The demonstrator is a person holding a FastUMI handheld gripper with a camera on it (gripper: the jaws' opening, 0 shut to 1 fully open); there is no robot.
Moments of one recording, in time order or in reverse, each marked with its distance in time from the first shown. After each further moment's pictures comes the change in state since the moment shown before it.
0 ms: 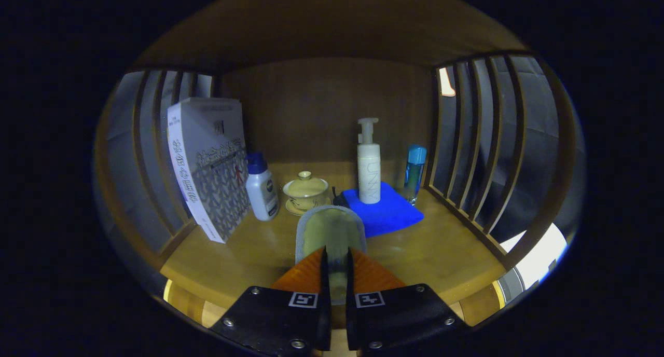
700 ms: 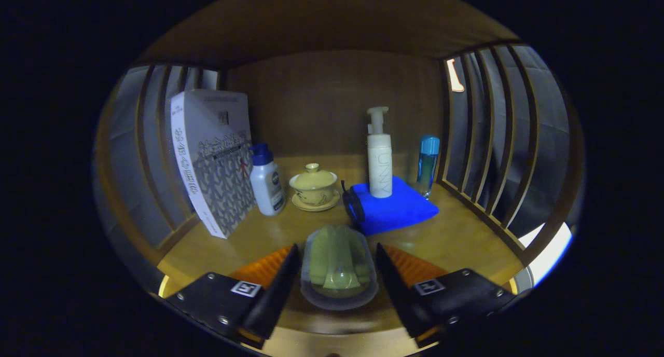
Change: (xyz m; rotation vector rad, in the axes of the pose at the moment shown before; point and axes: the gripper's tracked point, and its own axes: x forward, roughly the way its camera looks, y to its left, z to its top) arm -0.007 0.016 -0.009 0.037 -0.056 0.074
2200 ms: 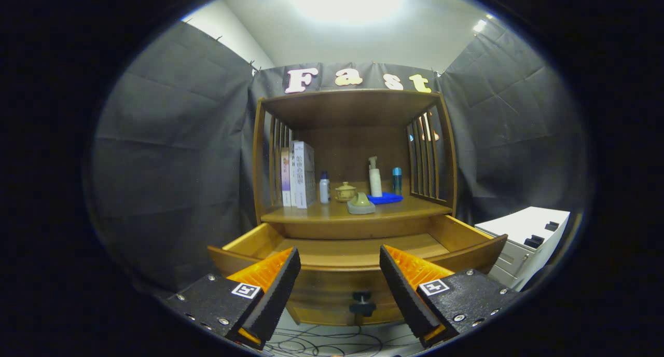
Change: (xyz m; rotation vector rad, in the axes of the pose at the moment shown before) arm -0.320 0.044 -0.157 -0.071 -0.326 -0.011
